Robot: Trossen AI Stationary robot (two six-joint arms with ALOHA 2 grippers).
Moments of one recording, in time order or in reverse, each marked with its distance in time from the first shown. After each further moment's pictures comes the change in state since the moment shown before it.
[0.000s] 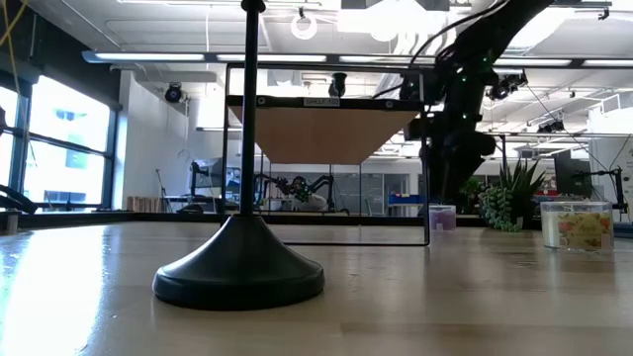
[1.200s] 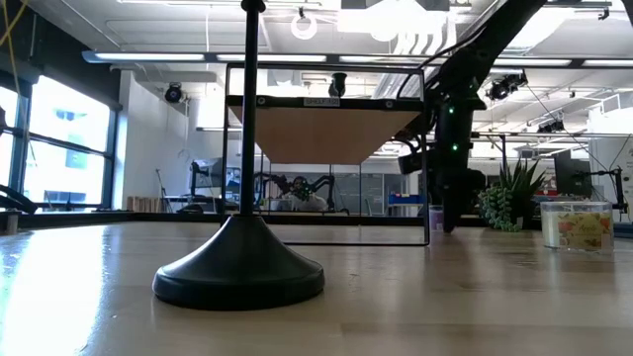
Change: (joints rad) left arm 0.000 0.000 0.000 -0.002 0.000 0.026; right arm 0.000 0.160 0.000 0.073 0.138 0.080
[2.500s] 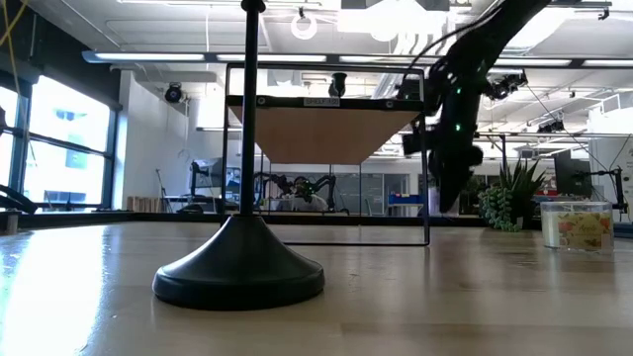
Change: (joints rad) left arm 0.000 0.000 0.000 0.013 0.000 -0.008; right arm 0.012 -0.140 -0.002 -0.079 -0.098 0.146
